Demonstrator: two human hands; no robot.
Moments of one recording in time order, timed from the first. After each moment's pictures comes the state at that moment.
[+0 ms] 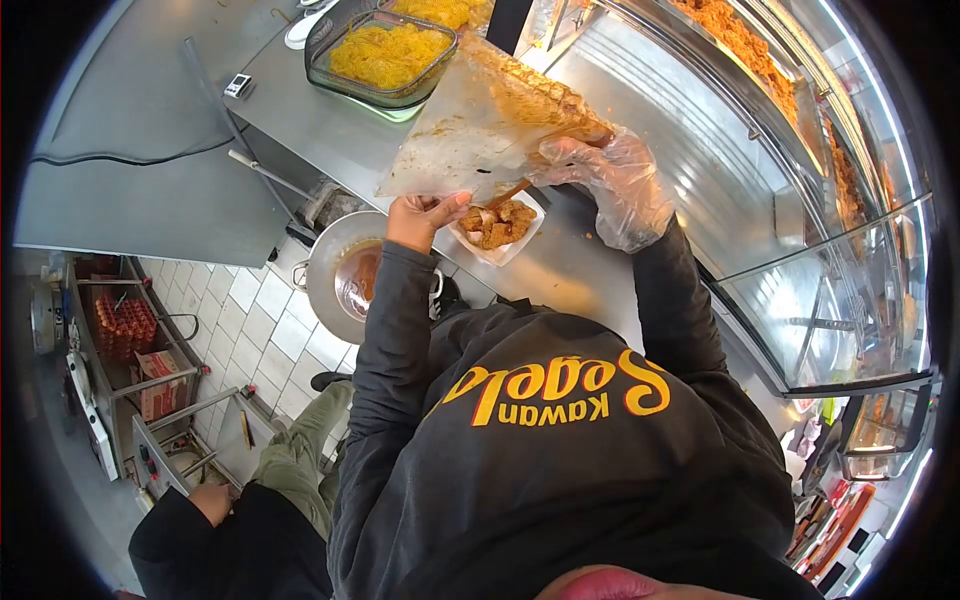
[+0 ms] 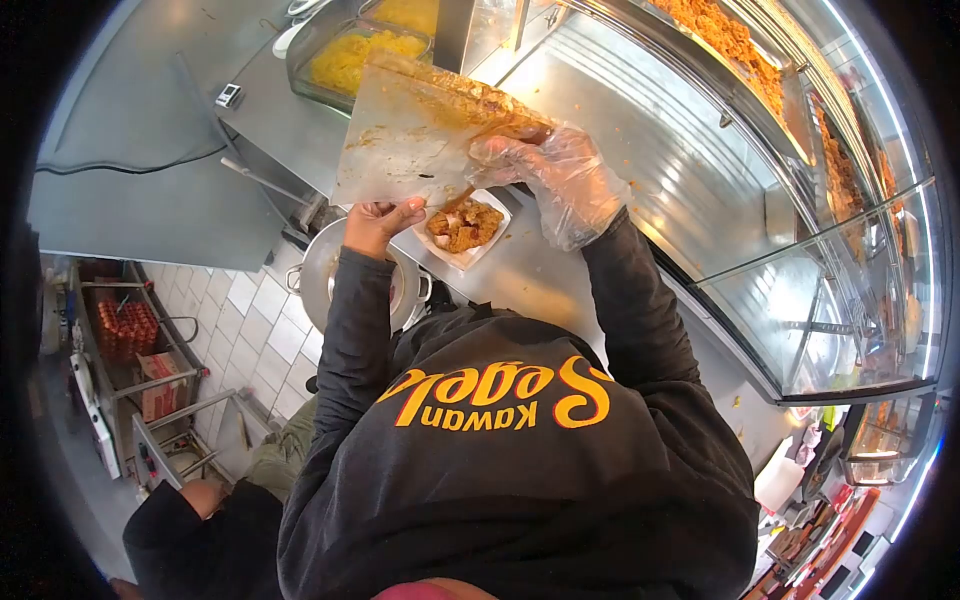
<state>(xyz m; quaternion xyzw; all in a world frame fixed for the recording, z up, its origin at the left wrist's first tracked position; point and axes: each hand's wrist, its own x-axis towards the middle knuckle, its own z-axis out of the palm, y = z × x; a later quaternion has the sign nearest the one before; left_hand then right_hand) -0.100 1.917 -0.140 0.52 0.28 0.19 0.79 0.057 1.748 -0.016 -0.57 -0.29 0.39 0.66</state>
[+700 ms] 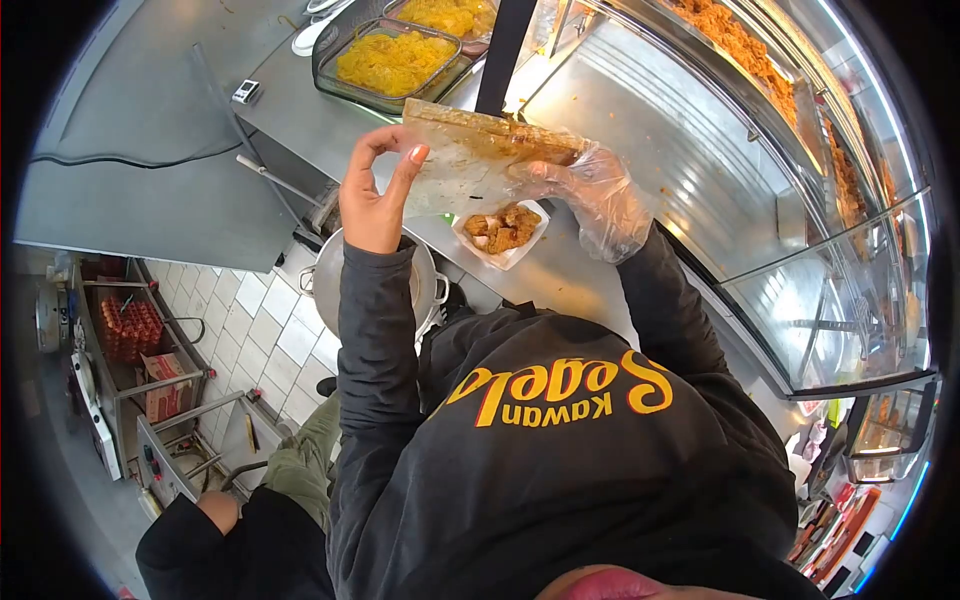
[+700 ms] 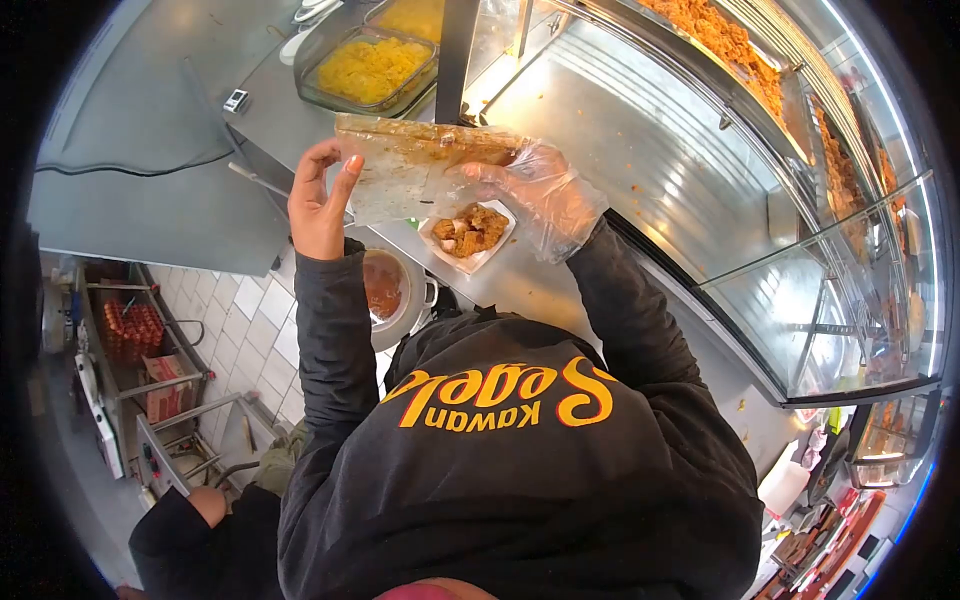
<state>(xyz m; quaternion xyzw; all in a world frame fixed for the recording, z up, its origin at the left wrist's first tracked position) -0.109 1.933 -0.054 0.72 0.17 0.43 0.52 0.046 1.762 -0.039 -0.60 -0.31 0.38 0.64</state>
